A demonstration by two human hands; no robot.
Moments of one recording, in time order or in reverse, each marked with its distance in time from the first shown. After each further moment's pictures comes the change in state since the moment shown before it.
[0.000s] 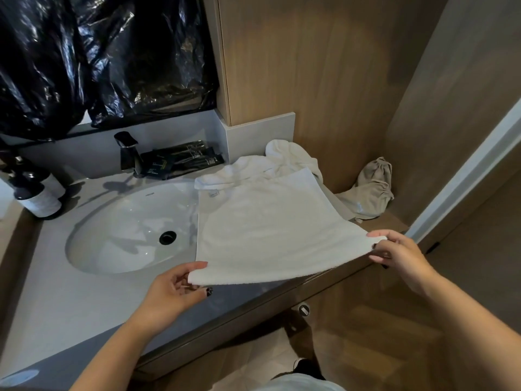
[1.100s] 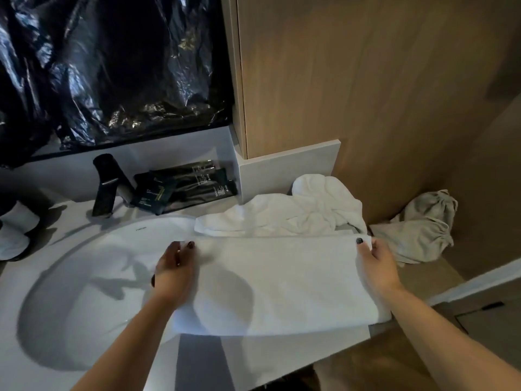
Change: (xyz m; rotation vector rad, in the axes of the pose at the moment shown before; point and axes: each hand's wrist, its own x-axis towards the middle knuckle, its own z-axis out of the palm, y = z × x) left_hand 0.261 0.020 -0.007 0.157 0.582 -0.173; right_hand 0.233 -0.041 0.125 -0.213 0.106 -0.128
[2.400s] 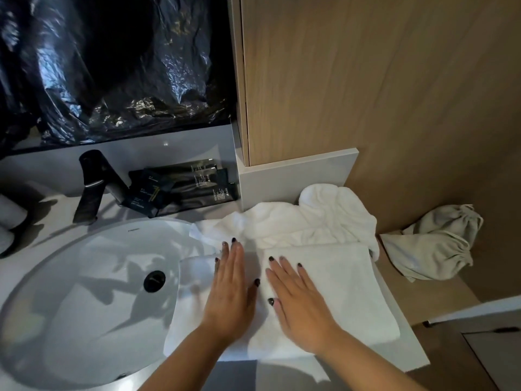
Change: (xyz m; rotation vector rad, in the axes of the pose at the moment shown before) left_hand -0.032 0.003 0.095 0.581 -0.248 0.661; right_hand -0.045 -0.023 0.094 -0.924 -0.467 -0.946
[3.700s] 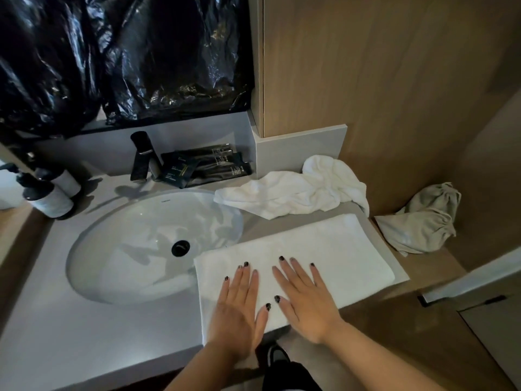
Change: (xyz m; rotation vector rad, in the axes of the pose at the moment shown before) left_hand -0.165 0.010 -0.013 0.386 -0.219 0.033; right_hand -0.099 -0.079 0.012 0.000 -0.256 0.122
